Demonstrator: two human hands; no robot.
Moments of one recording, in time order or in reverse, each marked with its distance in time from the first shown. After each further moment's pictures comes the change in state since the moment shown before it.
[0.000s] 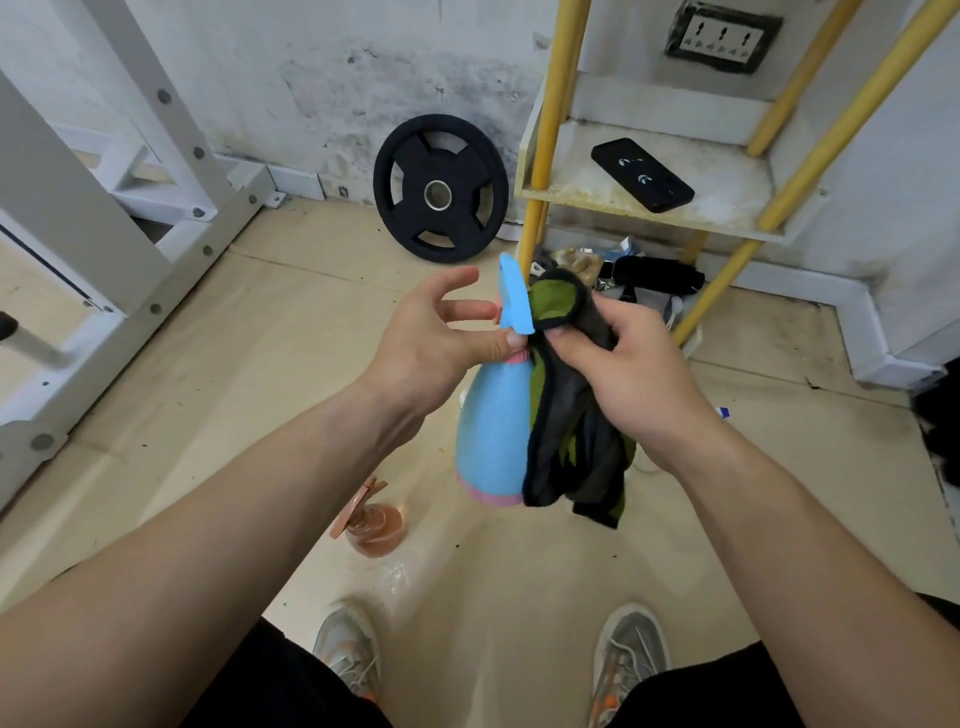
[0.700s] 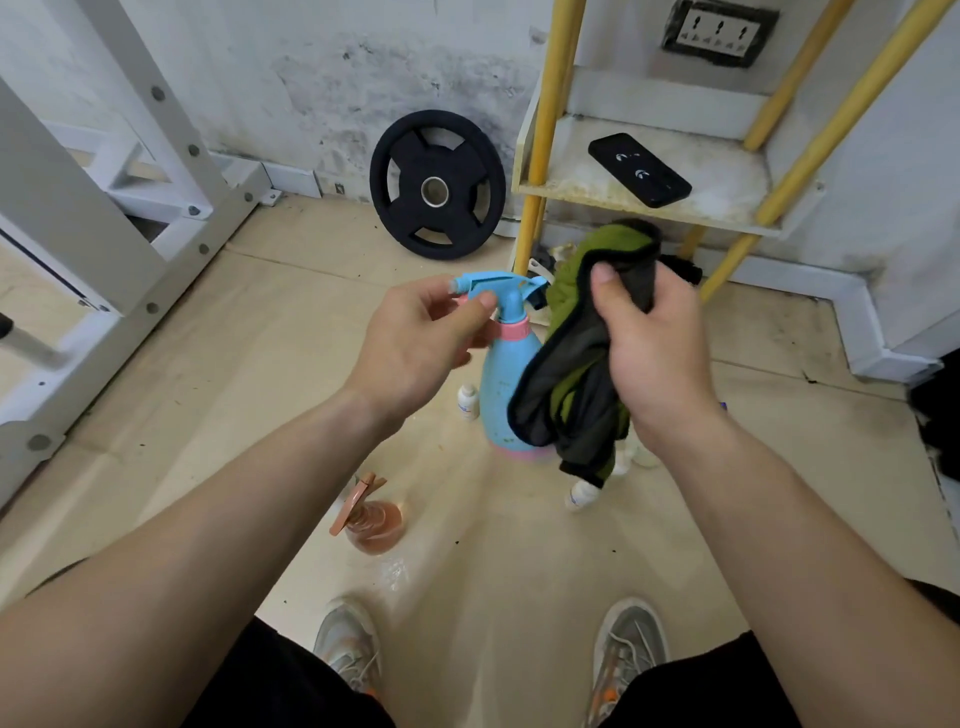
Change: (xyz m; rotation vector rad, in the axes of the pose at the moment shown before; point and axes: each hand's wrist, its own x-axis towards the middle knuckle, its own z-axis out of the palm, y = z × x) left_hand -0.004 0.000 -0.003 0.135 0.011 0.151; right_hand 0.007 -0.008 0.004 0.201 0.347 0.004
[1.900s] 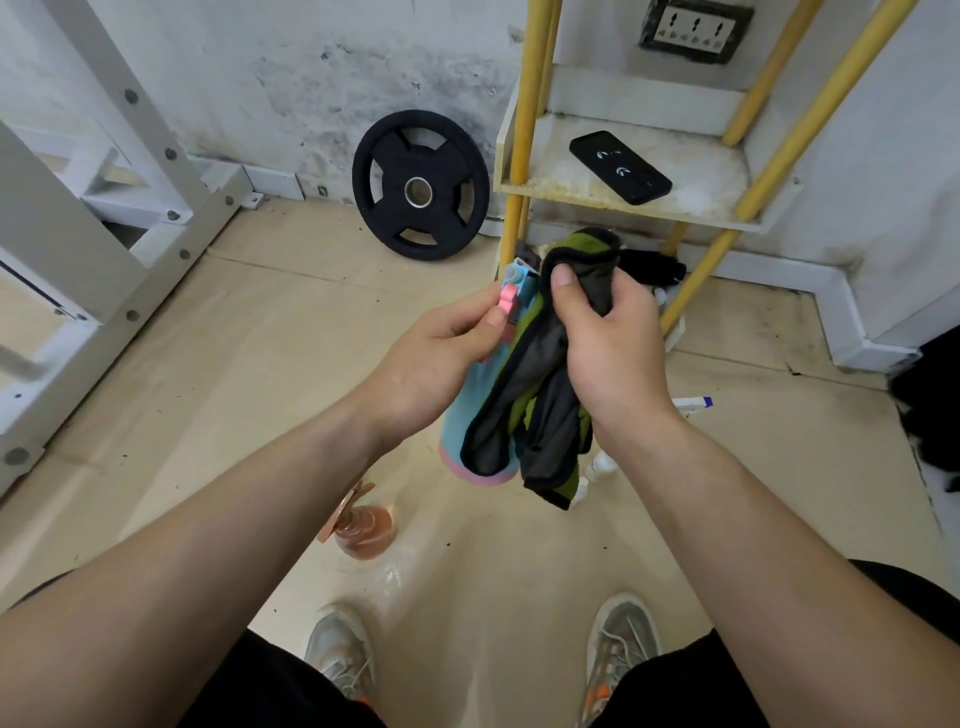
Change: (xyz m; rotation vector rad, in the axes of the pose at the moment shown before) left_hand -0.007 0.005 0.015 0.015 -0.305 0.062; right_hand -0.005 0.000 0.013 -0.047 0.052 0.038
